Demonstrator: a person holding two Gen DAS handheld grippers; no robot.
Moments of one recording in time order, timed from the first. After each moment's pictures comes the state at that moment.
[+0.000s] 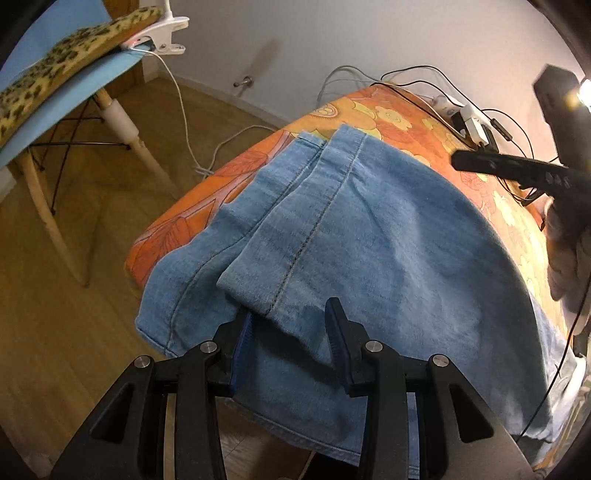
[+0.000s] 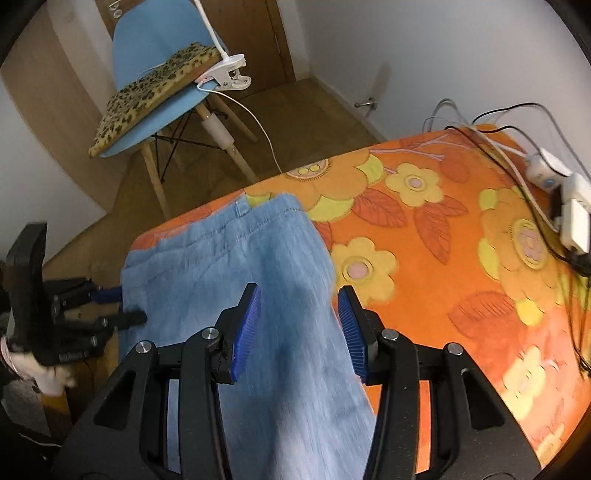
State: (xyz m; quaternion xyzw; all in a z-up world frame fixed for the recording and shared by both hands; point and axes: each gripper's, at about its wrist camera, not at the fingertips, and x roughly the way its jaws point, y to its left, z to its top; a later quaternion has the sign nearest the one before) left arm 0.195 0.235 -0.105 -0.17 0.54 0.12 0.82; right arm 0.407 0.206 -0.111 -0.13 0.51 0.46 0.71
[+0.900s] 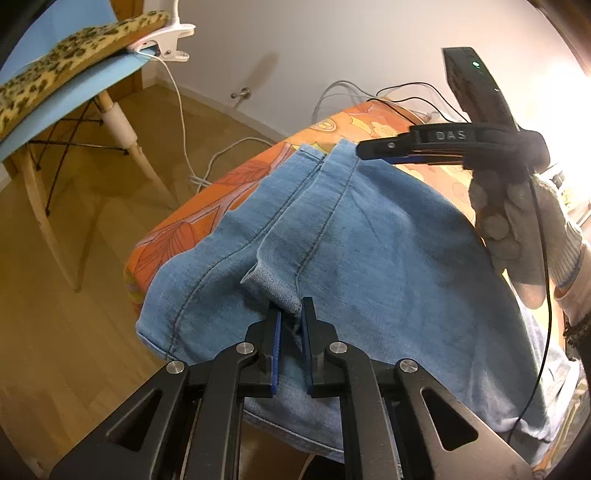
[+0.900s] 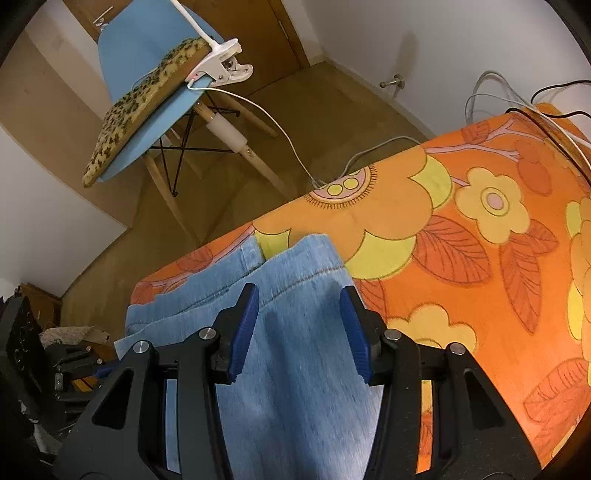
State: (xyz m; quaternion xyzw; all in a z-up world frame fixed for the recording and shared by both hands) left arm 0.186 0.239 -0.104 -0.18 0.50 0.11 0.84; right arm 0.443 0.281 -0.162 -0.08 0.55 0.49 0.67
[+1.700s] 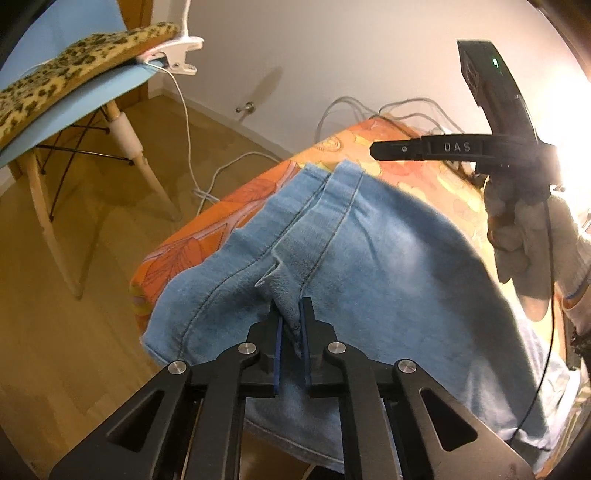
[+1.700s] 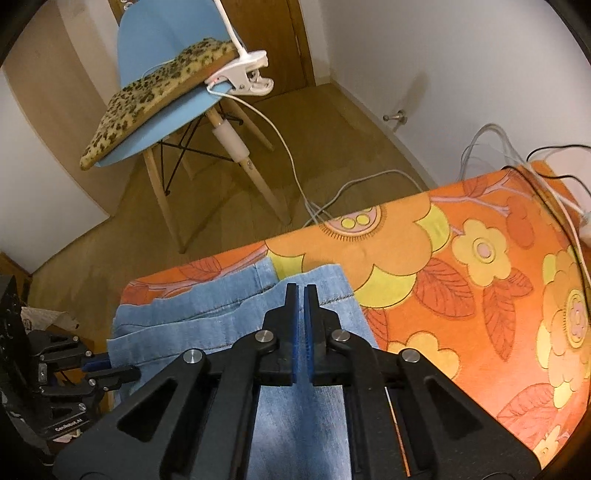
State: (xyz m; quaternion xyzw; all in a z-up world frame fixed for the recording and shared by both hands) left arm 0.180 0.246 -0.097 -0.19 0.47 0.12 0.85; right arm 0.422 0.293 -0.130 -0.14 0.49 0.49 0.71
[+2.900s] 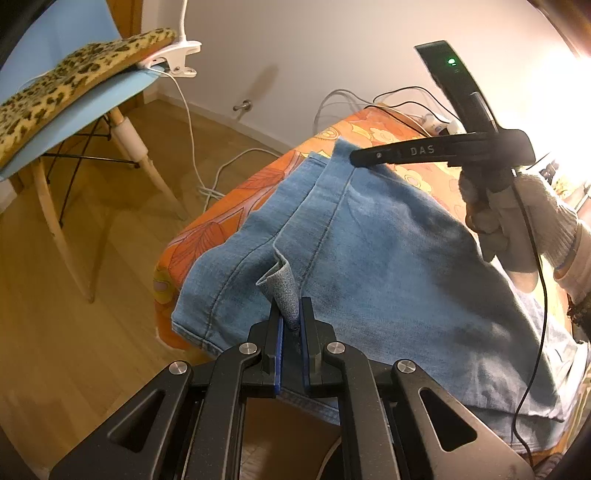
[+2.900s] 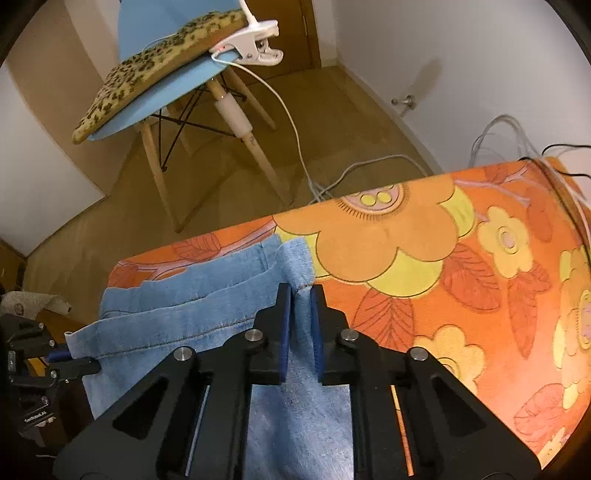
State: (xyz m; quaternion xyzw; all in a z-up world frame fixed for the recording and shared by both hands) left arm 0.164 0.242 -0.093 -0.16 0.49 0.12 0.85; right arm 0.409 0.313 -0.153 -0.17 0.50 0.49 0.69
